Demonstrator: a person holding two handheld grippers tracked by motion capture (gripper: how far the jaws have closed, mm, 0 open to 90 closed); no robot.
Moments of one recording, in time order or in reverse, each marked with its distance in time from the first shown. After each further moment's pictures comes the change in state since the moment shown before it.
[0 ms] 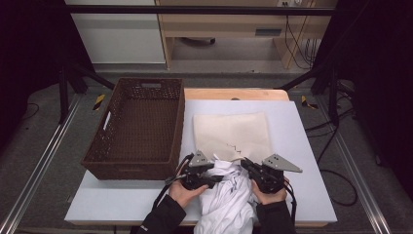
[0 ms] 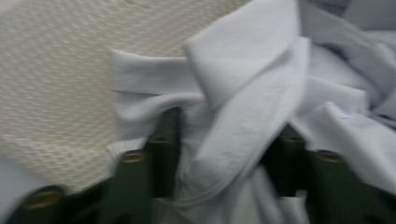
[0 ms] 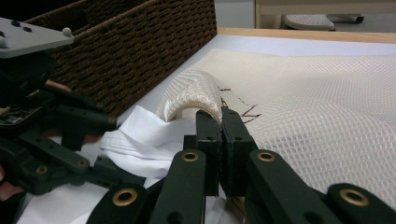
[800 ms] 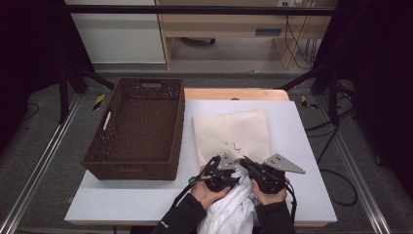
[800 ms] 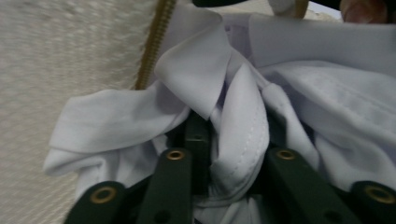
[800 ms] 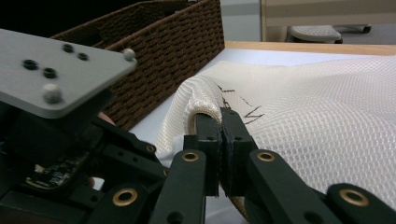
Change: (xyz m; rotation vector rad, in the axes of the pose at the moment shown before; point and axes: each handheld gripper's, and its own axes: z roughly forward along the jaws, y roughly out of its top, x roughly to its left) left arm -0.044 0.031 0.039 0.047 -0.008 0.130; right arm 0.003 0.005 -0.006 -0.049 0.034 0.012
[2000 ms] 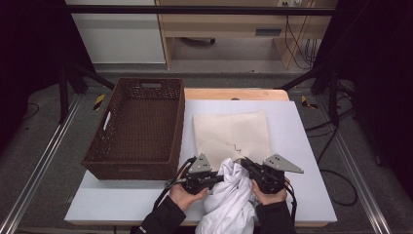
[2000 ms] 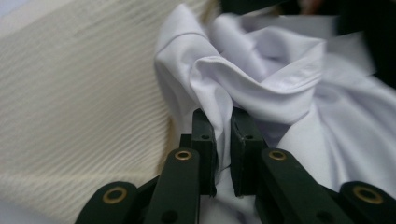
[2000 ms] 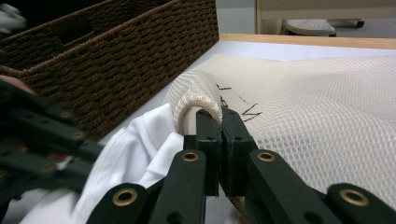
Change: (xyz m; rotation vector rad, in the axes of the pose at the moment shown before) left arm 0.009 -0.021 -0.056 -0.098 -0.044 0.005; right arm -0.001 -0.002 0.003 0.028 -0.026 -0.008
